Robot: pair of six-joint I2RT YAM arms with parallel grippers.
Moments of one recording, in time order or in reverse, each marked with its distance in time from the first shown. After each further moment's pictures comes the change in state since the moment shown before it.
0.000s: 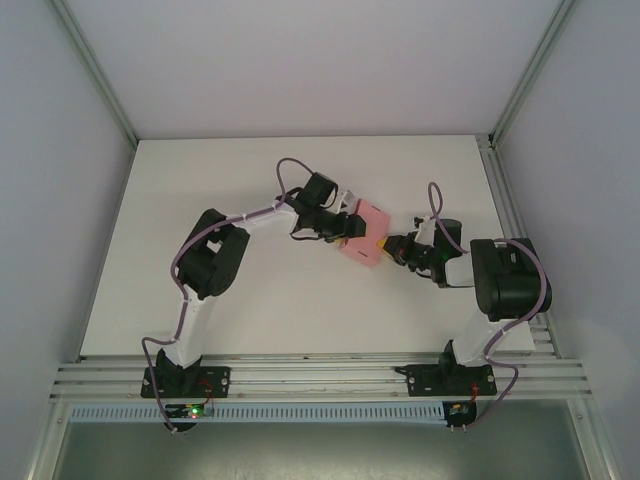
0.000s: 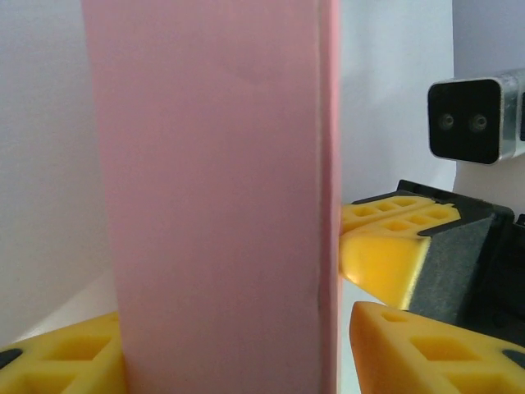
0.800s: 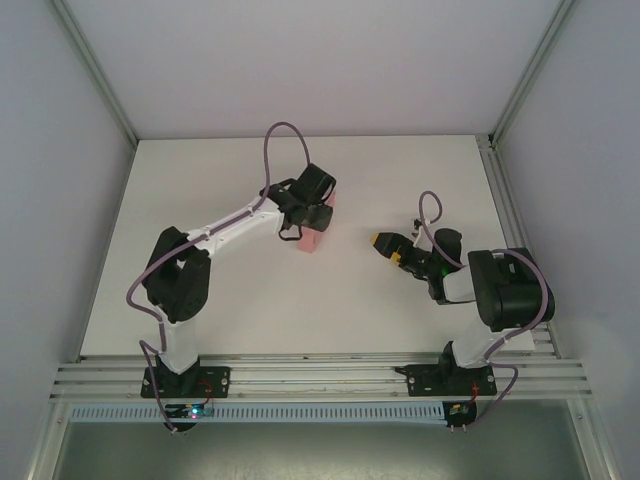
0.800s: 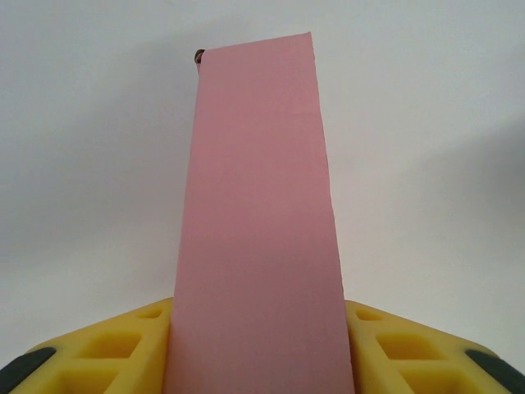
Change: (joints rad) left arm -0.066 -0.284 -0.026 -0.354 -0.845 0.375; right arm 0.043 -0.068 -0.150 0.290 0.095 -0.041
